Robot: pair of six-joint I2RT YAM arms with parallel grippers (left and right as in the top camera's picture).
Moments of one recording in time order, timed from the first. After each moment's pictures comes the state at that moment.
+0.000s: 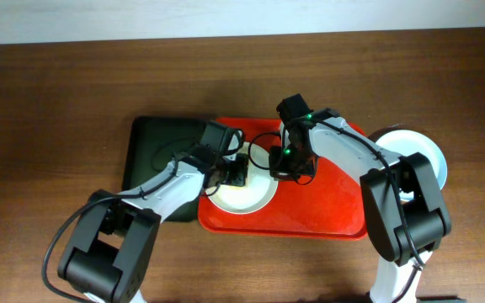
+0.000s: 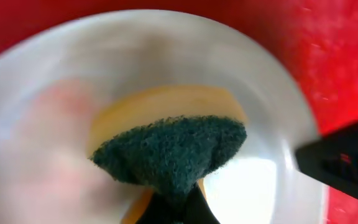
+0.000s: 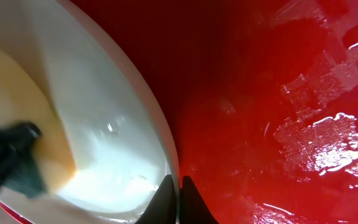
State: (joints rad) left arm -0.49 1.83 1.00 -0.24 0.25 -0.31; right arm 0.37 2.00 1.34 -0.85 -0.34 0.41
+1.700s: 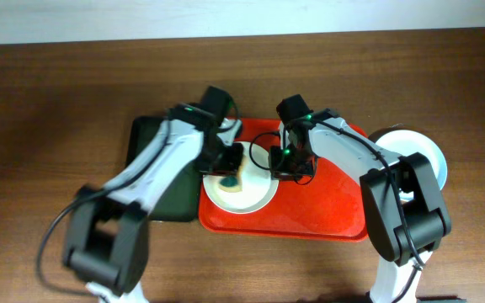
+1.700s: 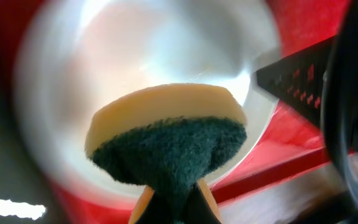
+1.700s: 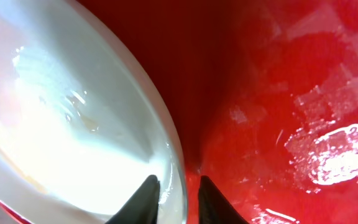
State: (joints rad) left arm -0.42 1.88 1.44 -1.02 0.31 -0.22; right arm 0.37 2.00 1.33 -0.84 -0.34 0.40
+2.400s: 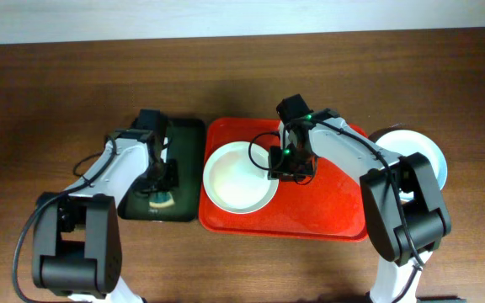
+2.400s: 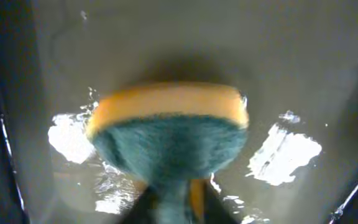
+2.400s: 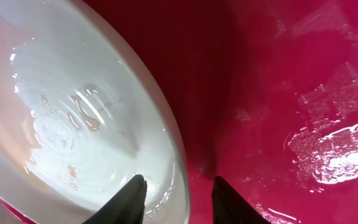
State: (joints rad) left arm -0.12 1.82 1.12 -0.85 -0.04 -0.19; right arm 0.37 2.00 1.33 -0.84 -0.35 0.40
